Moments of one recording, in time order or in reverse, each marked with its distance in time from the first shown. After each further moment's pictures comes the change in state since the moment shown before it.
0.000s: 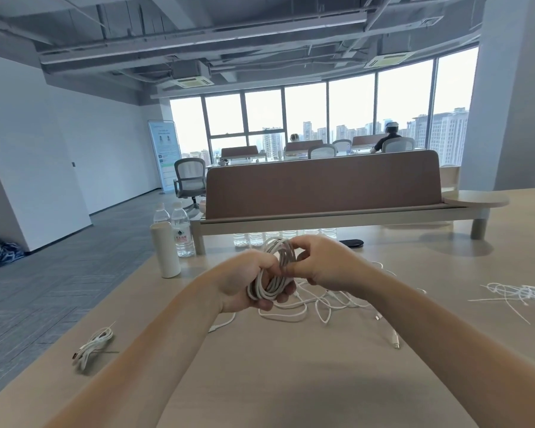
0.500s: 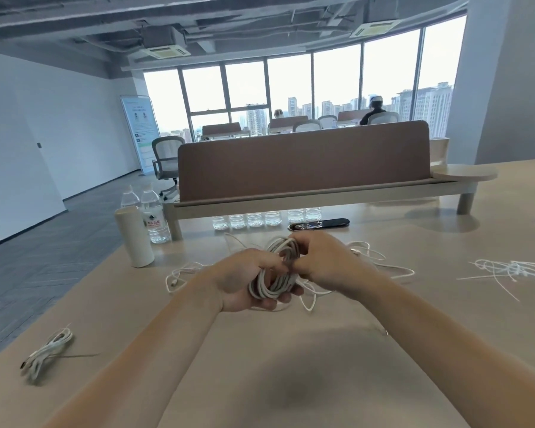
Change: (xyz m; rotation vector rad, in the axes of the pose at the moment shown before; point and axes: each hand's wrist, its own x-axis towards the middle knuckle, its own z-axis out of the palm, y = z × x) left_hand 0.059 -0.031 0.007 -0.076 -0.087 -0.116; right_hand 0.012 0.060 -0.001 -0.028 0.093 0.063
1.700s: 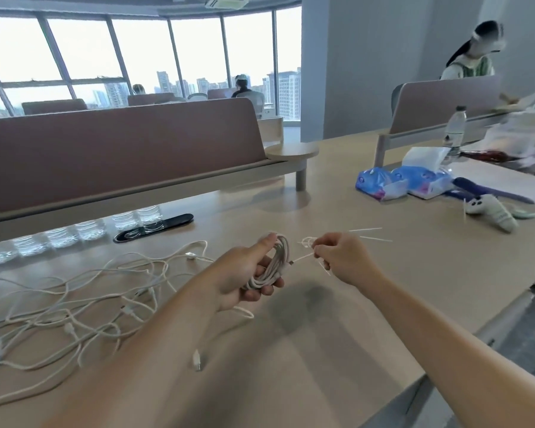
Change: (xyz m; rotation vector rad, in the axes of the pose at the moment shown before) left_hand 0.222 0.017 0.221 0.154 -0.133 -0.021; right_hand -0.106 0.240 -0.222 -0.003 0.605 0.586
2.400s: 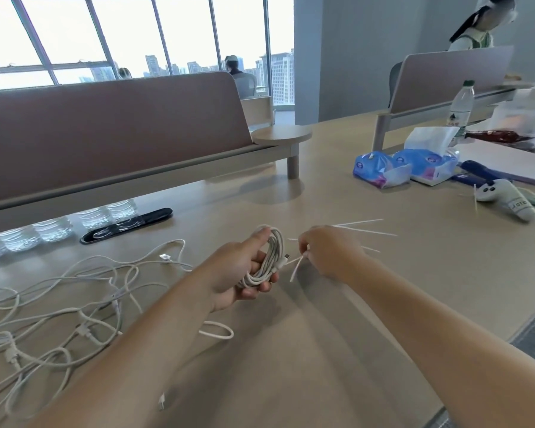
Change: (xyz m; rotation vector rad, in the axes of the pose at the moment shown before) left_hand 0.058 -0.004 0.009 -0.047 -0.032 -0.035; right_hand 0.071 0.033 0.013 -0.895 -0.159 -0.261
